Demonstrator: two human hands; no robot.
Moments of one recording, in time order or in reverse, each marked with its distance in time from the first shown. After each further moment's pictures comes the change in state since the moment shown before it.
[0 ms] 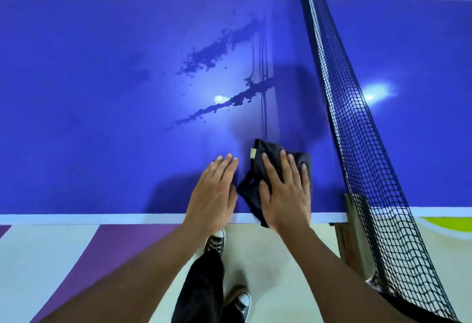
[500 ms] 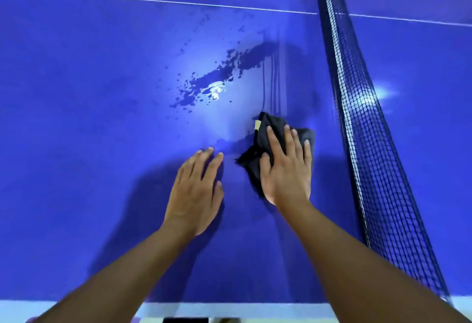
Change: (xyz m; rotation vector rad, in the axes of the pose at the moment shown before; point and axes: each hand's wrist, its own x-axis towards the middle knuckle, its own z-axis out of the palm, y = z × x) left_hand 0.121 -0.069 -0.038 0.046 0.049 -0.100; right_hand 0.199 -0.018 0.005 -0.044 0.019 0.033
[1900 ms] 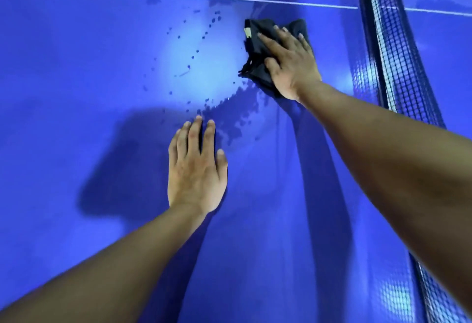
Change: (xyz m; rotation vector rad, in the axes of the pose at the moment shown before) left_hand 0.163 -0.080 0.003 0.099 0.029 -0.206; right_hand 0.336 -0.059 0.006 0.030 -0.084 -0.297
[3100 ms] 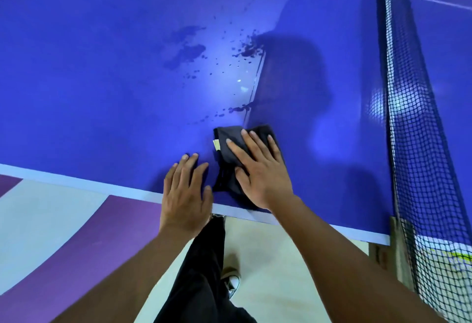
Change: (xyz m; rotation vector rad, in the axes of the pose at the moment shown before) left_hand -0.356 -0.048 -0.015 -0.129 0.074 -0.088; right_hand -0.444 -0.178 0.056 0.015 -0.037 -0.298
